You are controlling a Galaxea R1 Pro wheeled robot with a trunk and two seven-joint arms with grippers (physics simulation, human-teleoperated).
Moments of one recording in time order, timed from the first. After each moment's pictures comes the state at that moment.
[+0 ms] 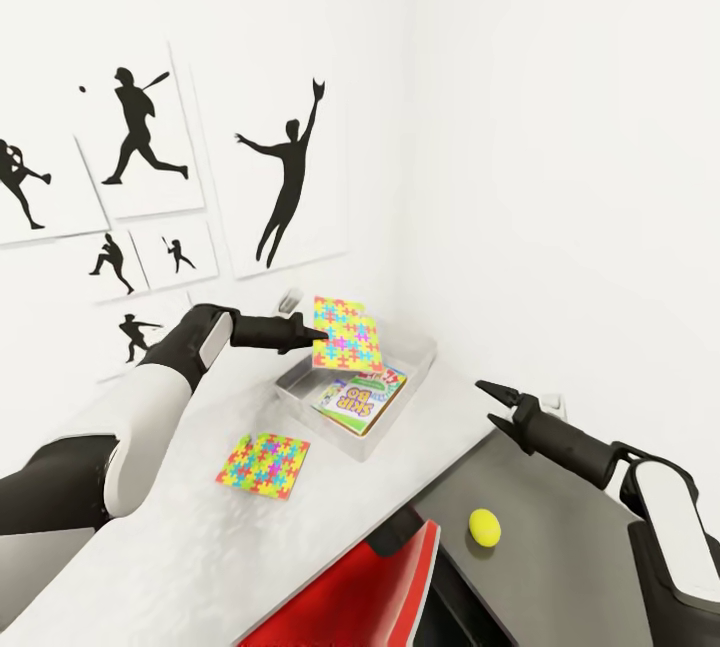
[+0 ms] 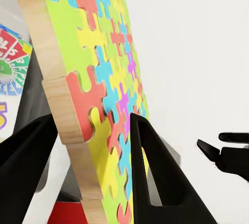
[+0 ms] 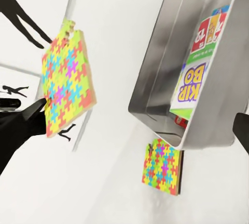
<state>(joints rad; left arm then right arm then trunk) -1.23 0.02 0.05 -0.43 0.15 0.94 -0.89 -0.37 -0.09 -0.32 -1.56 -1.23 1.04 -0.02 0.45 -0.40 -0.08</state>
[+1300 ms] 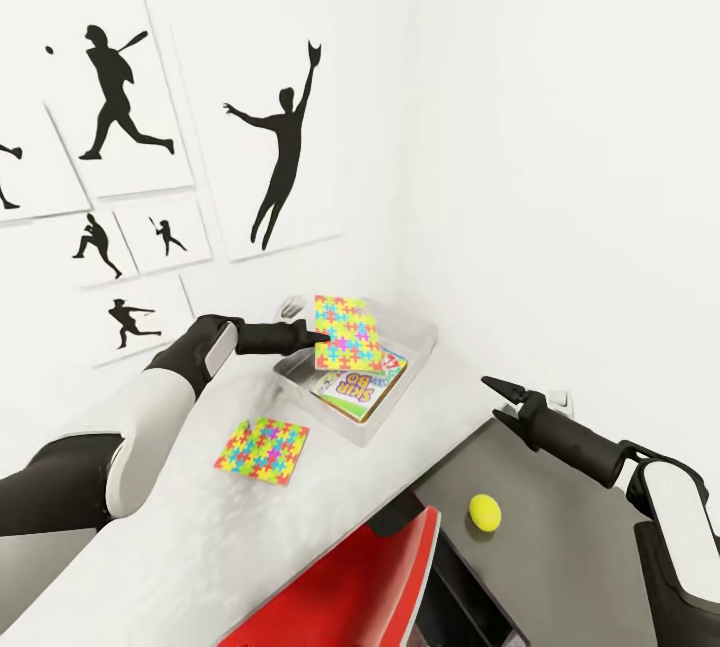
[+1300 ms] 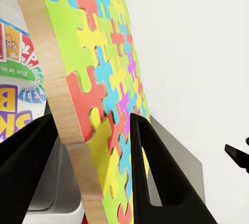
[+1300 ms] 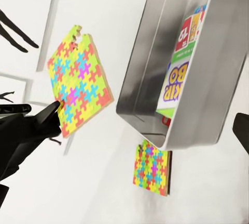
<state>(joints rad) -1.23 0.01 0.04 -0.35 0.14 0.73 -0.90 -0.37 -0.09 -0.34 -1.58 -1.23 1.04 -0.02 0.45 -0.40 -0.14</state>
